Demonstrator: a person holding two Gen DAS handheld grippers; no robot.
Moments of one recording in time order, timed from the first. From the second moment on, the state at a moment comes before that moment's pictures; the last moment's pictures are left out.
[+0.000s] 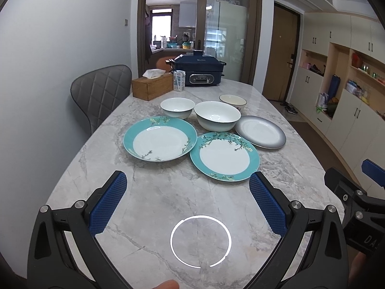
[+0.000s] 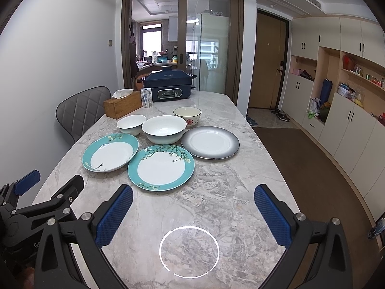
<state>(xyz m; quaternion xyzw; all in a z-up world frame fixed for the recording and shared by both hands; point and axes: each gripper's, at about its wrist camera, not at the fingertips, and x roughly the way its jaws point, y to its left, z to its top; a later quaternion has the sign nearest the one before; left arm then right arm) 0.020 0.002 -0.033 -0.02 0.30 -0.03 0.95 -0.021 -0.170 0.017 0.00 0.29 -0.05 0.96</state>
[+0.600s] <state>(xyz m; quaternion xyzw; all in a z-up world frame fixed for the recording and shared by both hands) 0.181 0.028 -0.144 -0.11 0.47 -0.19 0.85 0.160 -0.254 -0.107 0.25 0.48 0.09 0.84</state>
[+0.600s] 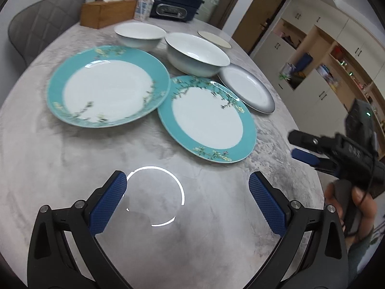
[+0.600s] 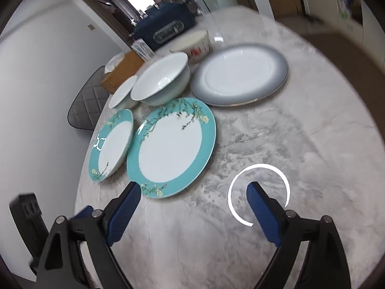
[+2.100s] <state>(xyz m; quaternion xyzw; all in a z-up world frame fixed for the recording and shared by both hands) 0.291 0.047 -0.196 -0.23 0.52 -0.16 0.81 0.255 -0.288 -0.163 0.29 0.53 0.14 0.78</state>
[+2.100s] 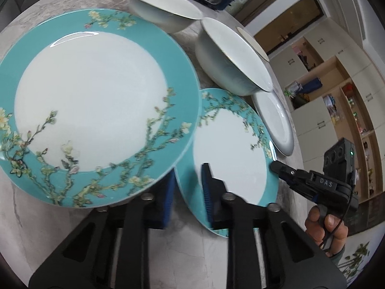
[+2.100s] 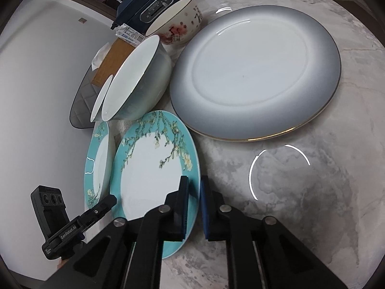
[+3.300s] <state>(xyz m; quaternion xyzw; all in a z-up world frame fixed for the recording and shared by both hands) 0.195 0.042 -0.169 -0.18 0.49 -0.17 0.83 0.142 -0.257 -0.123 0.25 0.50 0.13 0.82</state>
